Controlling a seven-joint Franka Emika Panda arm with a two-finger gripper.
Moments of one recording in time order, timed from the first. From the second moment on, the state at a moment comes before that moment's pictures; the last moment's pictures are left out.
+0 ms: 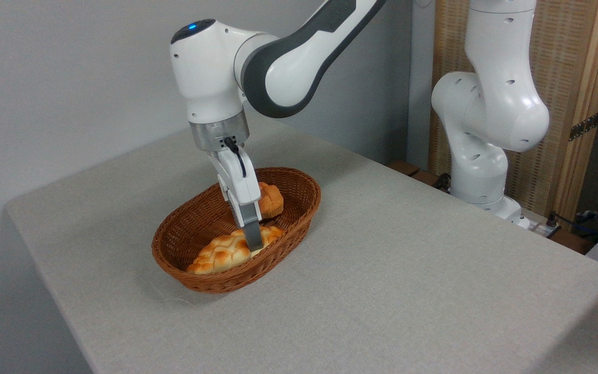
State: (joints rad) arm -0.21 -0.05 -0.08 -2.16 0.06 2.09 0.72
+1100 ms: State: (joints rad) arm -0.21 -0.06 0.12 -1.90 -0.04 1.86 0.72
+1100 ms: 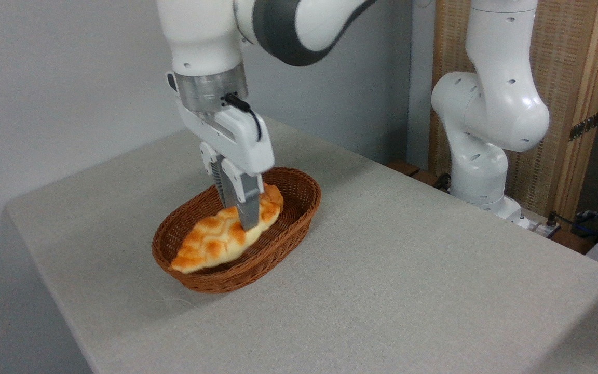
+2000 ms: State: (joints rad) arm -0.20 0.02 0.27 -1.90 -0.04 1.96 0.79
